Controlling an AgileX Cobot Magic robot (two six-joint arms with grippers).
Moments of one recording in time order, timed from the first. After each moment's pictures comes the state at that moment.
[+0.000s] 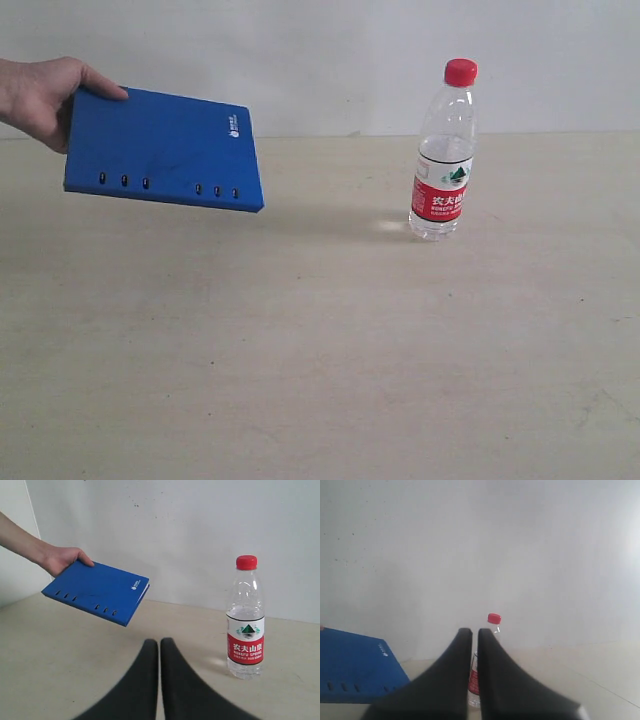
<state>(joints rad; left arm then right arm) 0.13 0.16 -0.13 1.29 -0.72 -1.59 0.50 0.12 -0.12 0.75 0.09 -0.68</state>
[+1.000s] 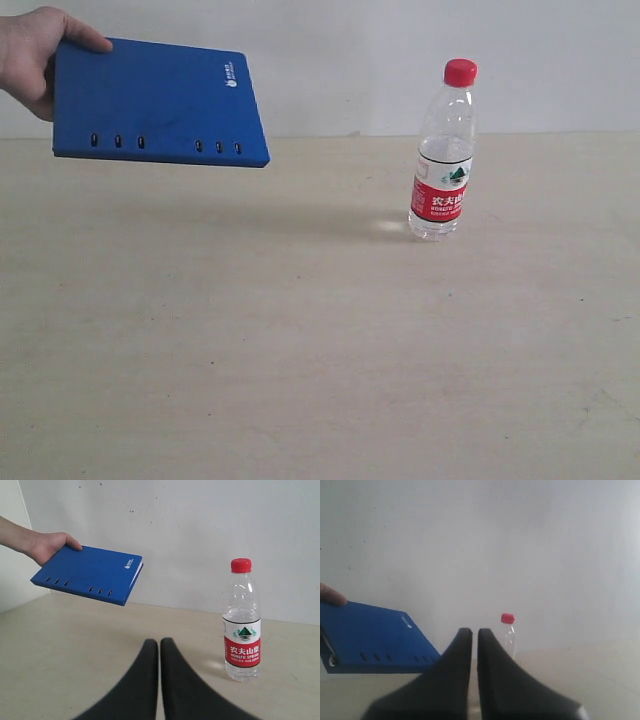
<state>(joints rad) 0.13 0.16 -0.09 1.21 -0.70 -1.44 0.50 0.11 -0.12 0.76 0.07 -0.68</state>
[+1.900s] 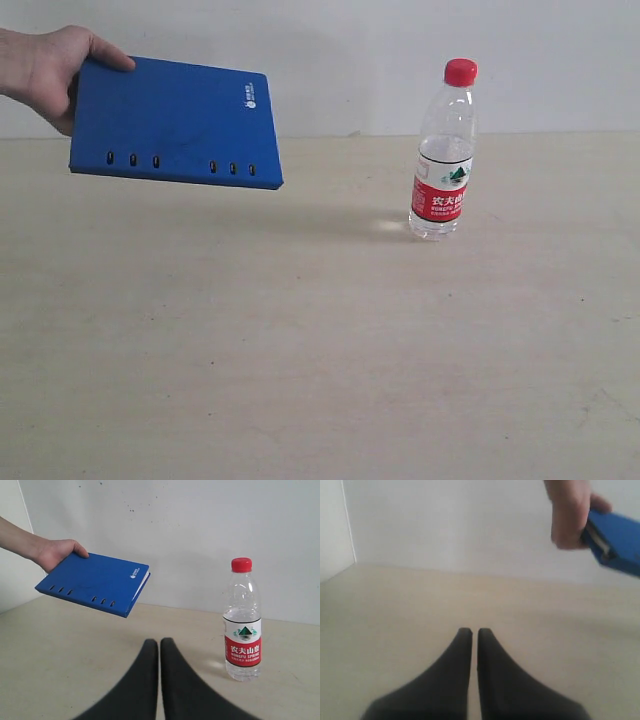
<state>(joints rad) 0.13 0.00 0.00 0.00 0.23 -0.02 0.50 0.11 -0.12 0.76 0.07 -0.68</state>
